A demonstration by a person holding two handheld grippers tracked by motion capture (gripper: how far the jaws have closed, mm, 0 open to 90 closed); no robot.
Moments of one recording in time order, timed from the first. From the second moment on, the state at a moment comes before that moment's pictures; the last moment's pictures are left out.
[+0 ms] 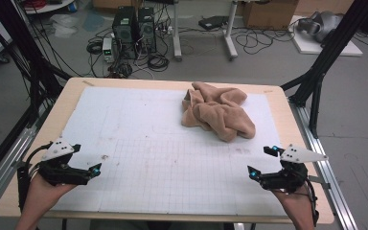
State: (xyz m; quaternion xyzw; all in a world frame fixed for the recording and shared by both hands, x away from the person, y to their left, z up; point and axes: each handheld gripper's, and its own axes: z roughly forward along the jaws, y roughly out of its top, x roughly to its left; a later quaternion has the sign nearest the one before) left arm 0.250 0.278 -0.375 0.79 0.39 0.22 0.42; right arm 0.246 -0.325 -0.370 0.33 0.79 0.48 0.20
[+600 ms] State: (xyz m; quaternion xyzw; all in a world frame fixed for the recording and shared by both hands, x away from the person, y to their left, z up) left arm 0.250 0.274 -0.372 0.80 0.38 0.21 0.42; right arm 0.246 -0.323 -0.365 0.33 0.79 0.48 0.20
